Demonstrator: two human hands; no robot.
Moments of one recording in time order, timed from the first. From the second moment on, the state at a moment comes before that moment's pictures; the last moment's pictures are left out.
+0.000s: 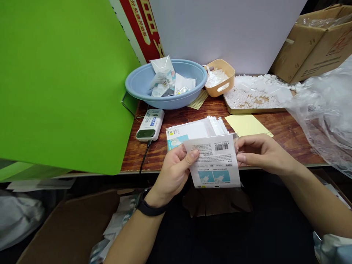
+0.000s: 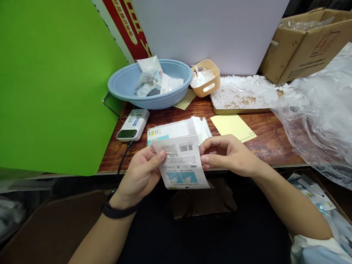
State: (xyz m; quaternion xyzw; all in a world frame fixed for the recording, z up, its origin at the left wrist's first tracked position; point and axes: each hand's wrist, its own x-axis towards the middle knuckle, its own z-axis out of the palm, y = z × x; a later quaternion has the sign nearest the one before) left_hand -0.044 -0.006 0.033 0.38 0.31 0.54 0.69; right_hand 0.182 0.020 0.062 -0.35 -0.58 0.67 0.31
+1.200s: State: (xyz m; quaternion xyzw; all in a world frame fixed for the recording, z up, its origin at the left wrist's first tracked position) left_hand -0.057 -0.008 0.040 0.39 0.33 0.52 0.68; right_hand 0.164 0.006 0.062 -0.36 -0.61 0.62 0.34
